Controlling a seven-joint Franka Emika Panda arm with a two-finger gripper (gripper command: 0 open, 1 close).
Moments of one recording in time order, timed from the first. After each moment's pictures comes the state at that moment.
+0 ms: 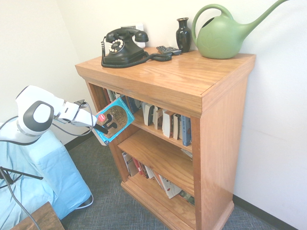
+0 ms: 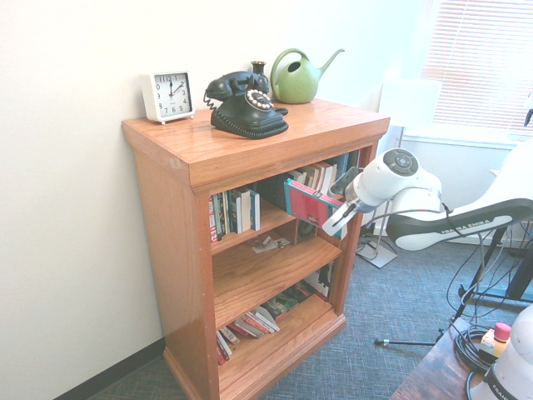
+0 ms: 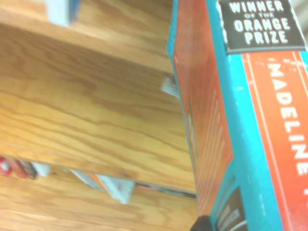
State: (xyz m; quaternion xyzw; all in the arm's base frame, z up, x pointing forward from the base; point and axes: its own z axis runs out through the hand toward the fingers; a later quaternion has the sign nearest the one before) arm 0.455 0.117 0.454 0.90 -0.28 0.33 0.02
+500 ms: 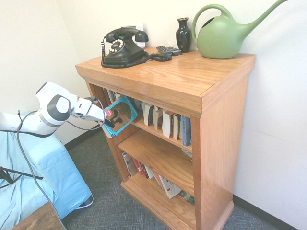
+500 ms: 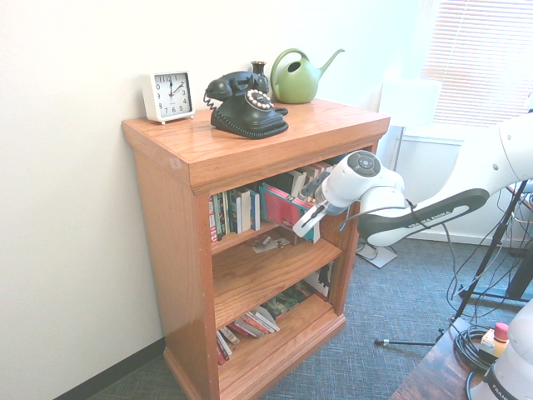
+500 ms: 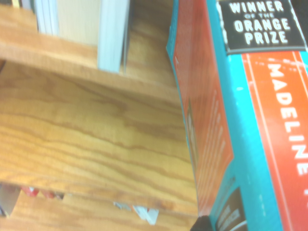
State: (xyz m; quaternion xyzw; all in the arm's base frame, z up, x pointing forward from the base) arm 0.514 0.150 0.435 0.90 -0.28 0.32 -0.01
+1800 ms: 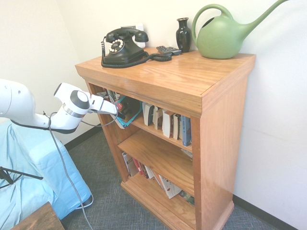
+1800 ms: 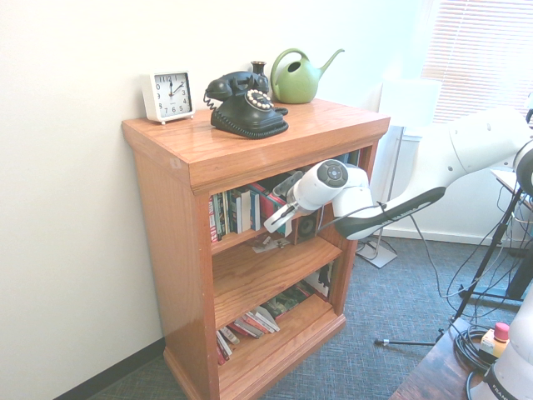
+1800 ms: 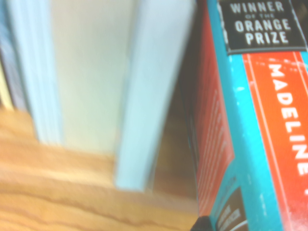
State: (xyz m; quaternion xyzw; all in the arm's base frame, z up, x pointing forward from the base) arm 0.586 0.183 0.417 0.88 -0.29 0.37 -0.04
